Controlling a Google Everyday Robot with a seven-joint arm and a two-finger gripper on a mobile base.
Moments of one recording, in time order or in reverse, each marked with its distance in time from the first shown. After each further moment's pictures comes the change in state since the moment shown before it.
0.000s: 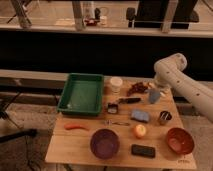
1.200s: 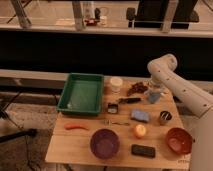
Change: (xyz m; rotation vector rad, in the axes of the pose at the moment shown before) arm -0.003 -0.012 0.035 -0.039 0.072 -0.028
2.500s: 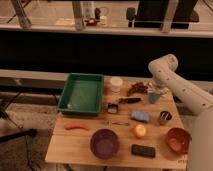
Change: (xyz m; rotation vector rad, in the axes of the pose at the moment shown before) arm 0.011 0.014 0.013 -0.060 0.050 0.004
